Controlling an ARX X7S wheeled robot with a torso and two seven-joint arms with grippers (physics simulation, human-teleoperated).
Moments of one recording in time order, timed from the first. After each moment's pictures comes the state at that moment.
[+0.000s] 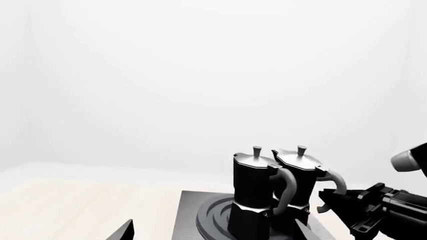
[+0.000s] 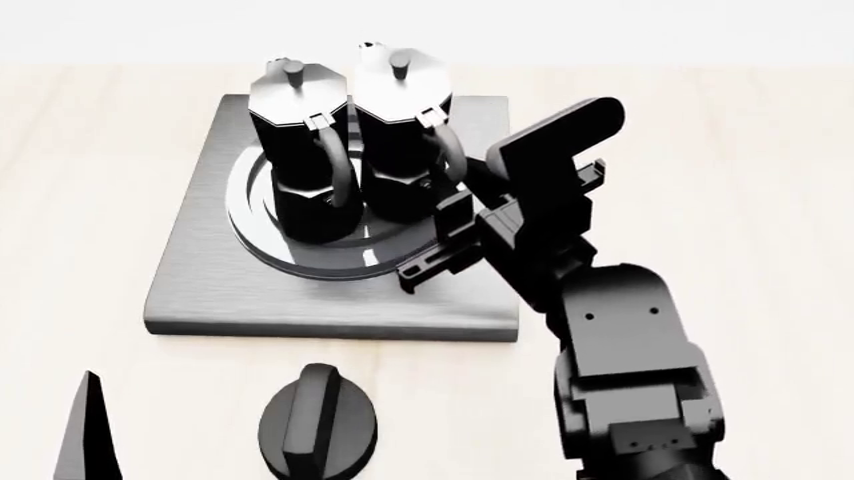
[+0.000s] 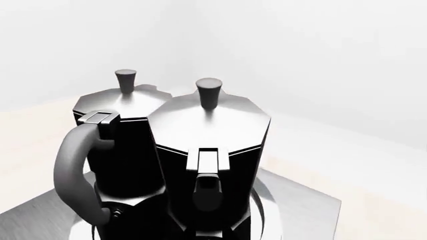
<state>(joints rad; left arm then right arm) 0.11 -0.48 0.30 0.74 -0.33 -0.06 -0.52 1.20 0.09 -0.56 1.31 0.47 -0.27 -0.52</state>
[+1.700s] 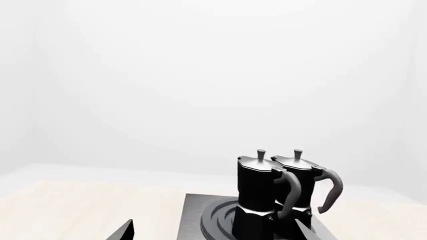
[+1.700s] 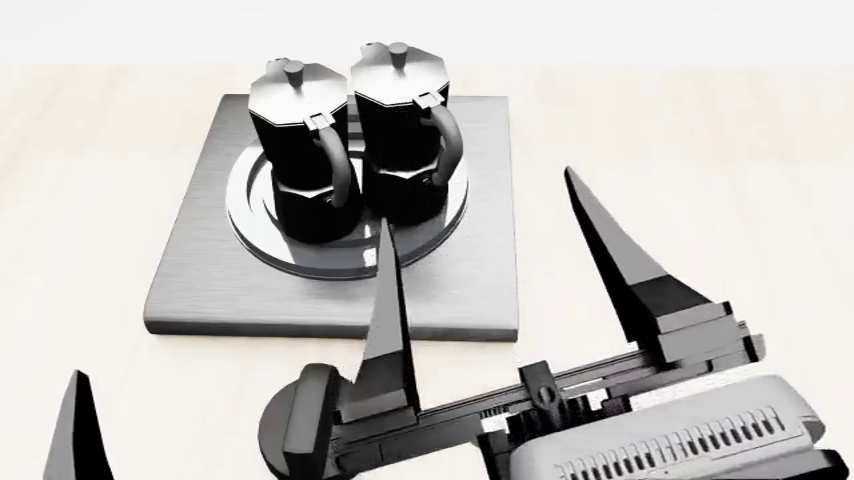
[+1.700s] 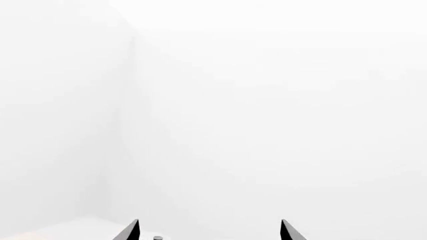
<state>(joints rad) 0.12 -0.50 0.31 0.75 -0.33 -0.04 -0.54 0.24 0.10 -0.13 -0.68 0.01 0.23 -0.13</state>
